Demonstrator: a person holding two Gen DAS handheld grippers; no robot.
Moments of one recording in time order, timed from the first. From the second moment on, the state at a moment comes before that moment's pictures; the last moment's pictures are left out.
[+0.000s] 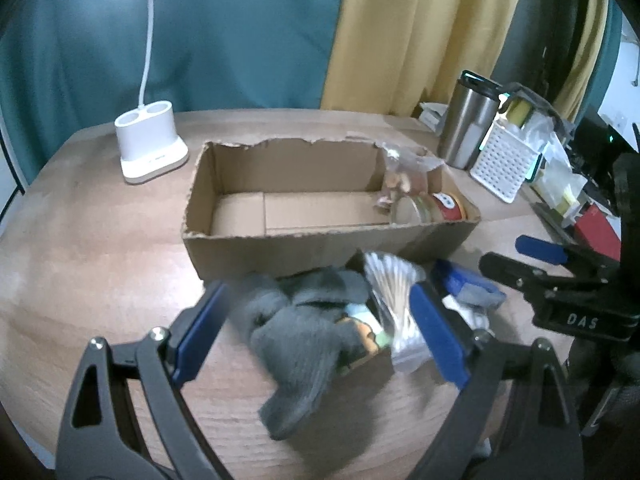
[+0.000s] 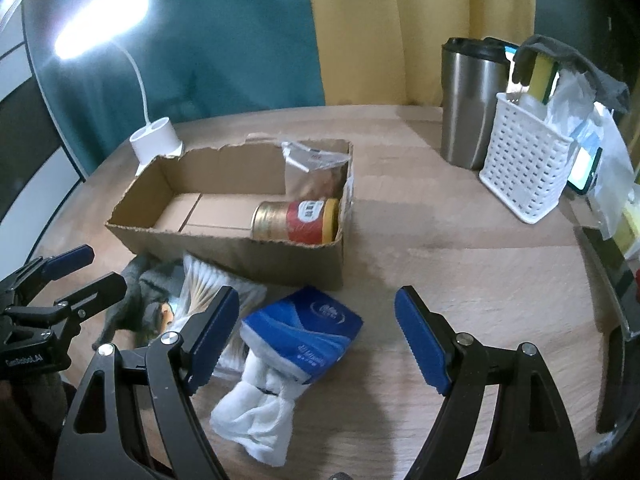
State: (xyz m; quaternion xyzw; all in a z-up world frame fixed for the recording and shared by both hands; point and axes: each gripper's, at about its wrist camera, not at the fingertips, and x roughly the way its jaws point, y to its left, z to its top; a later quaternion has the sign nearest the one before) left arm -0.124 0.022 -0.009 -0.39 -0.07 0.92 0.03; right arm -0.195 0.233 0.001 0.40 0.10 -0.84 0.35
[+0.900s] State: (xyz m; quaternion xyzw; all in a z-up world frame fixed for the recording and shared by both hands) left arm -0.132 0.045 -0.013 -0.40 -0.05 0.92 0.04; right arm -0.205 0.226 -0.034 0.47 0.07 -0.80 0.37
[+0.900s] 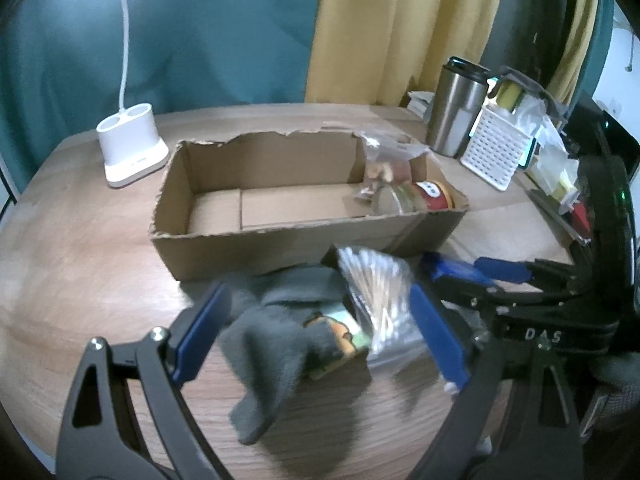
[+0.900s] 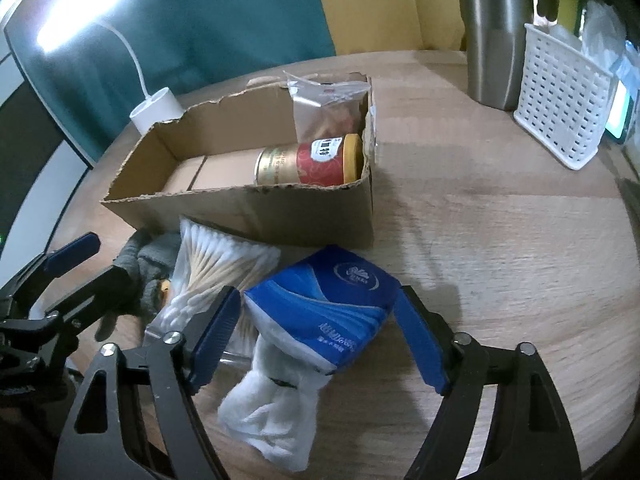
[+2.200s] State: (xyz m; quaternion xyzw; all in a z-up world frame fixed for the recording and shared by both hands) left arm -0.173 0.113 -0.047 -0.46 0.03 0.88 0.06; right arm -0.221 0.289 -0.039 0.45 0.05 -0.81 0.38
